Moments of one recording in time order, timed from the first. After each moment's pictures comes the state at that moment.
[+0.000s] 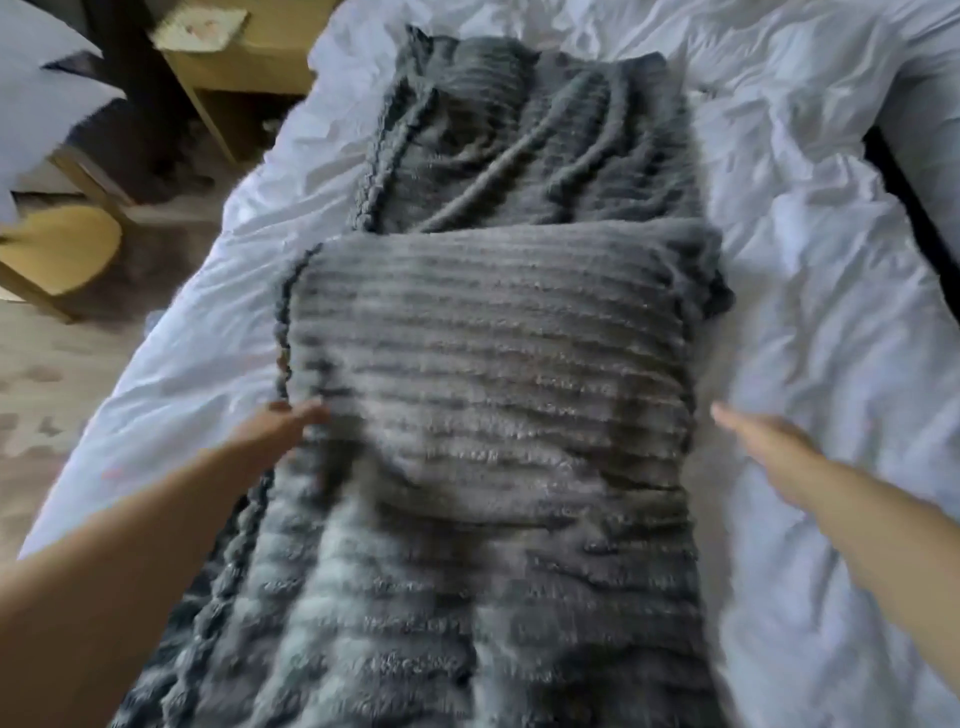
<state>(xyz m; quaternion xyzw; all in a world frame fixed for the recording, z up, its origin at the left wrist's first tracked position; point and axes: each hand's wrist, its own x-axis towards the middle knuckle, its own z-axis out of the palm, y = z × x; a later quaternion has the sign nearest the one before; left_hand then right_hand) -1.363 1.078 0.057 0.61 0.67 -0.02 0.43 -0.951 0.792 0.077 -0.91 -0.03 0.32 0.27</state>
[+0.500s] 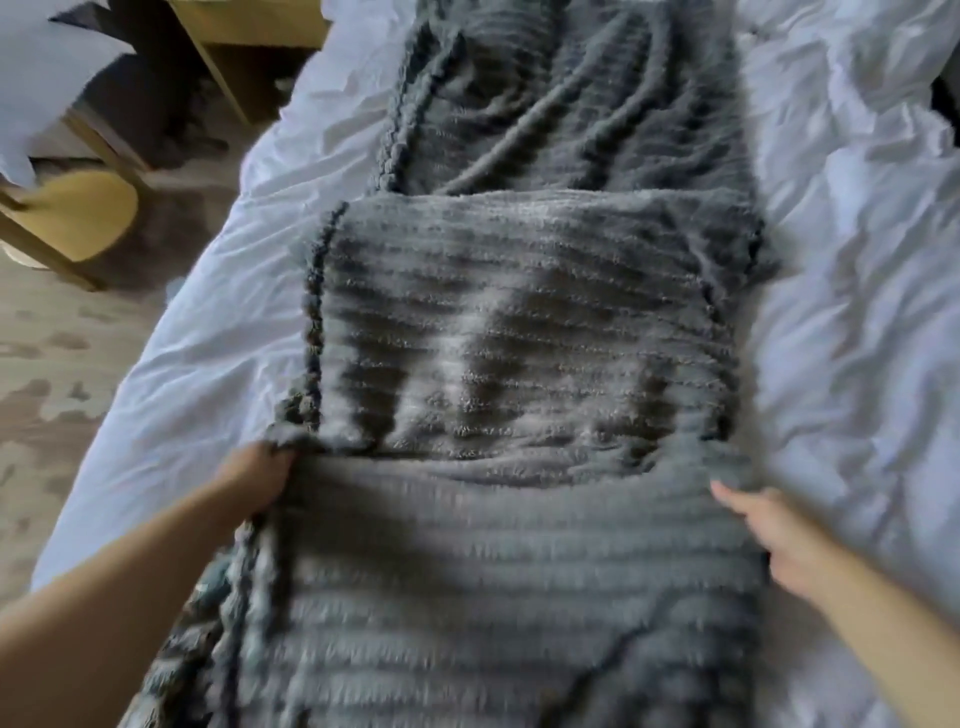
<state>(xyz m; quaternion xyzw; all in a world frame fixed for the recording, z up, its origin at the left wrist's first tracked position) -1.440 1.053 0.012 0.68 0.67 -0.14 0.26 -1.037 0.739 0.043 -0.81 0.04 0.46 0.35</state>
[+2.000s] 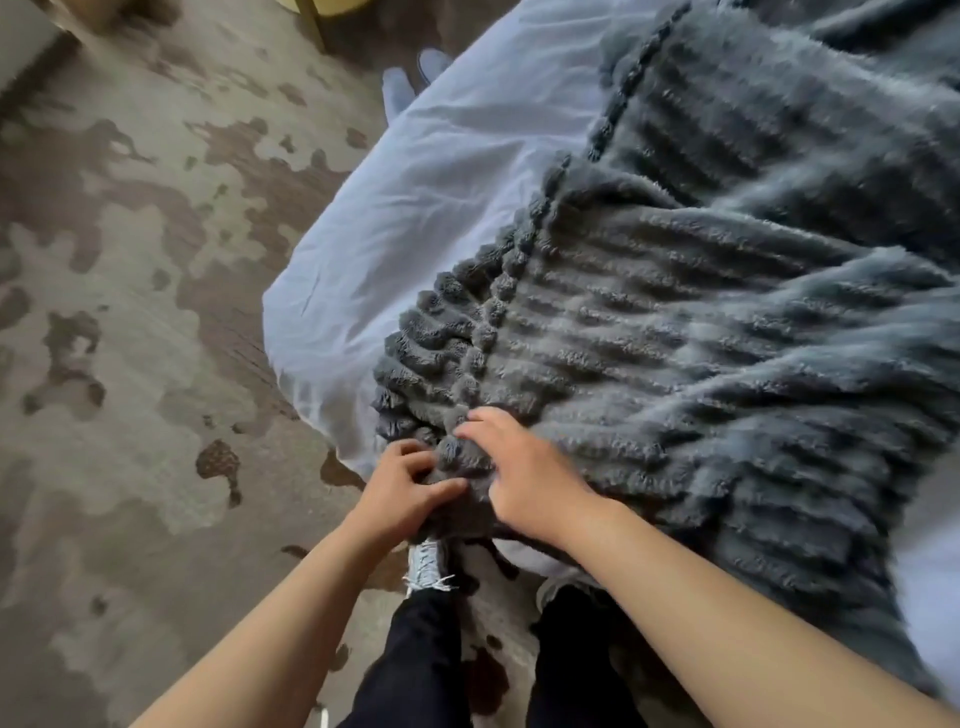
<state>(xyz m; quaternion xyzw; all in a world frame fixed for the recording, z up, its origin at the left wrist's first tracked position) -1.595 0.780 0.008 0.51 0.69 0.07 0.51 -1.415 0.791 0.039 -0.54 -0.70 0.46 0.06</state>
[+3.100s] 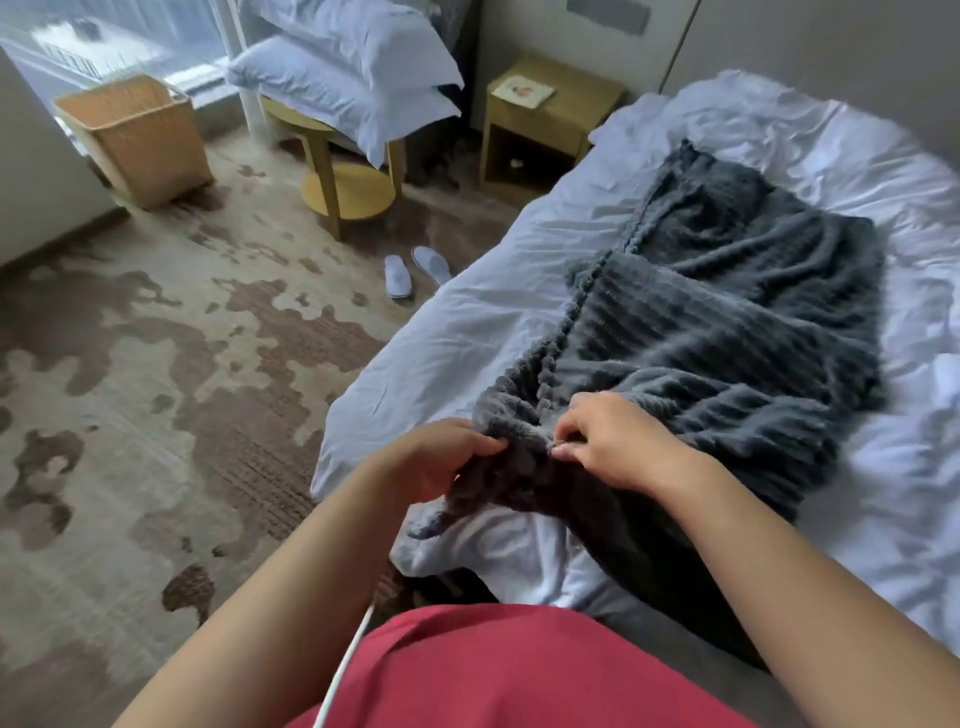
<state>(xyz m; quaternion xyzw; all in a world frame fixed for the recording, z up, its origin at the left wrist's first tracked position) -1.644 0.826 0.213 0.34 0.50 0.12 0.78 -1.446 0.801 0.259 -0.62 -0.77 0.15 -0.05</state>
